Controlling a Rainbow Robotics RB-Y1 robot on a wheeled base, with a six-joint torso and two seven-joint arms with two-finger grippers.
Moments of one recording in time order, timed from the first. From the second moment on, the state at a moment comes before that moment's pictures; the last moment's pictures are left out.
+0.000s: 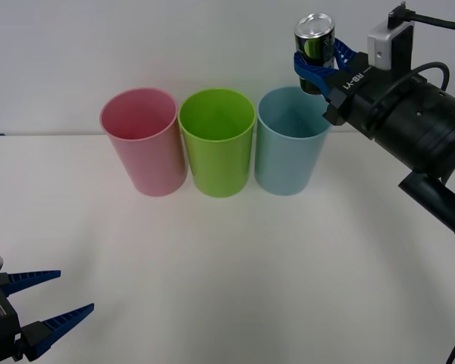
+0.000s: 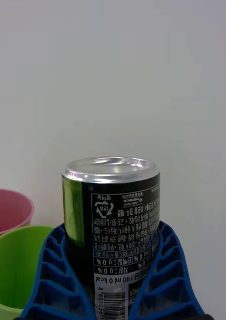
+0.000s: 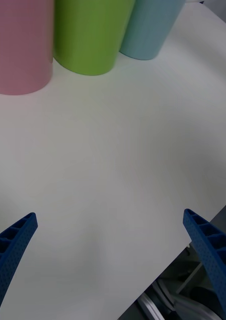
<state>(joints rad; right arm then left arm) -0.31 -0.41 -0.03 -2.01 1.95 -0.59 -0.70 0.51 0.47 0.47 -2.17 -1.61 -1.27 0.73</state>
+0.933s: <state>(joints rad) -0.52 -0.36 0.06 -1.65 2.25 -0.59 -0.86 0.51 0.47 0.47 -2.17 -1.61 -1.27 0.73</state>
